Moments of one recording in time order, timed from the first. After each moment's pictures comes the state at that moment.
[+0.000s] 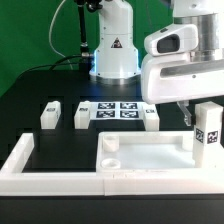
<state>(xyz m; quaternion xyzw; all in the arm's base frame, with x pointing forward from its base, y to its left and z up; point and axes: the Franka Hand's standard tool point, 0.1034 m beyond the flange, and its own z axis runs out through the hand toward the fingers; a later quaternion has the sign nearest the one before) 0.641 0.105 0.106 -1.00 0.06 -0.03 0.06</state>
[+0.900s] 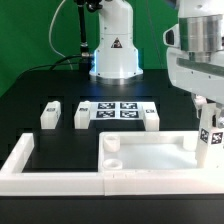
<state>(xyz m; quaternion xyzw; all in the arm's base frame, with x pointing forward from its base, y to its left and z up) 0.639 0.110 0.104 -0.77 0.64 0.01 0.08</state>
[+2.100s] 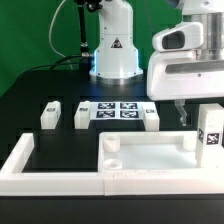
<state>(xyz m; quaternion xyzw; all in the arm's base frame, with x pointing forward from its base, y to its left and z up) 0.649 0.109 0.103 -1.00 0.02 -0.05 0.04</state>
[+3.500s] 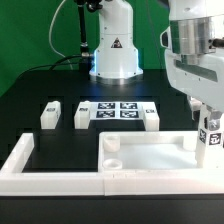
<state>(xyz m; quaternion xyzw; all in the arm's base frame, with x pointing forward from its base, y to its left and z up) 0.642 0.100 0.101 -0.75 0.65 0.01 0.08</state>
